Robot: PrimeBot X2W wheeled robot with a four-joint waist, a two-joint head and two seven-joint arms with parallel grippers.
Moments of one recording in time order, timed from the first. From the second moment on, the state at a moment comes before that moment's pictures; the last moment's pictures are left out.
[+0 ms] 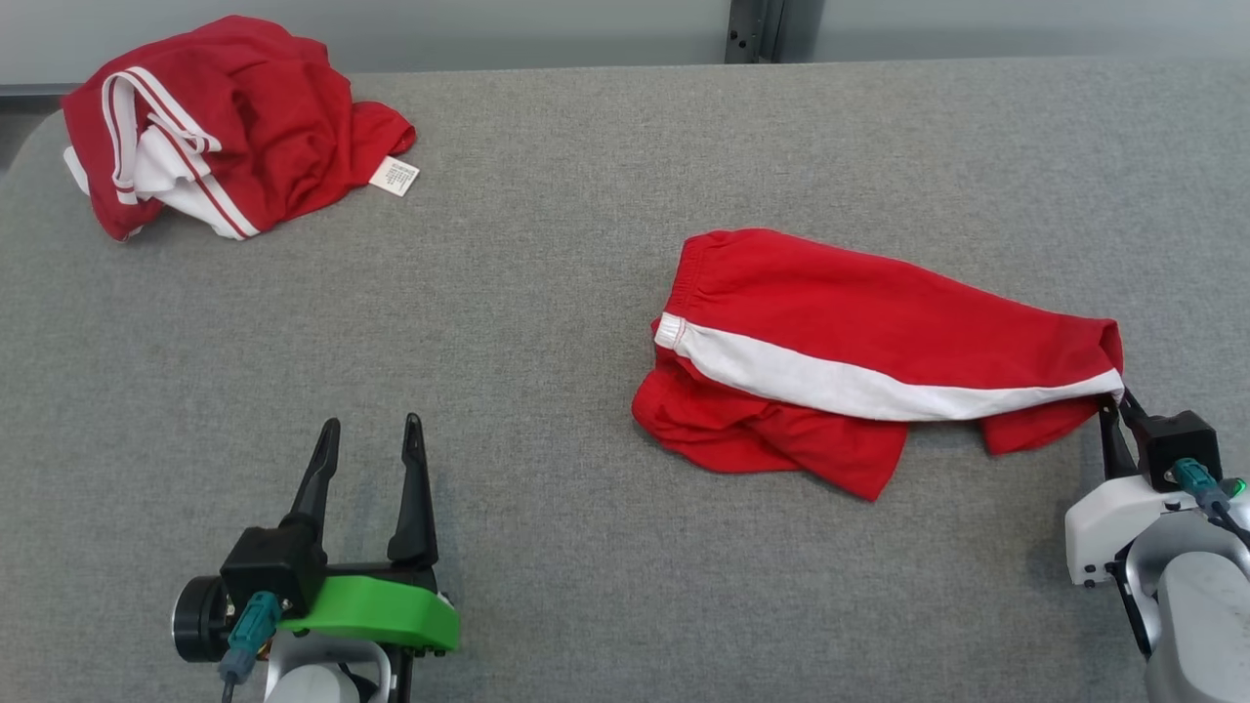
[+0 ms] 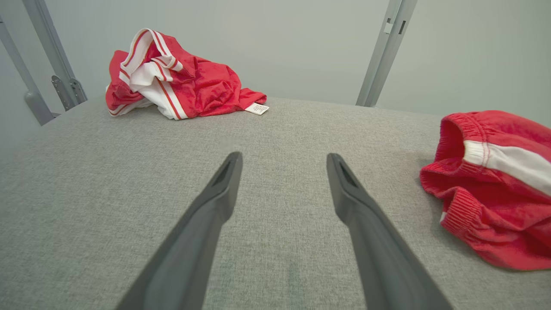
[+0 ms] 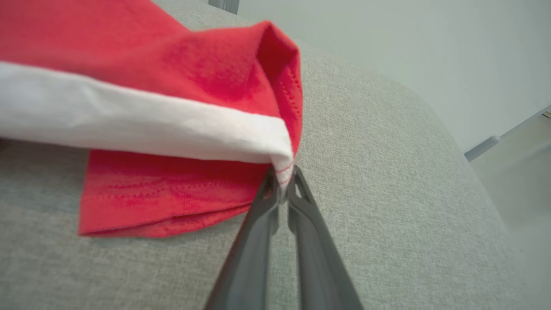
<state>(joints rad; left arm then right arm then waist) -0.08 0.05 -0.16 0.19 -0.25 0.01 -0.26 -0.31 -0.18 -0.24 0.62 -0.28 0.13 -0.26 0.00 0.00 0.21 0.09</state>
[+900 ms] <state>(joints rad) -0.04 0.05 -0.16 0.19 -0.25 0.01 -0.26 -0.16 -0.08 -0.31 0.36 -0.19 0.13 -0.26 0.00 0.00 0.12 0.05</state>
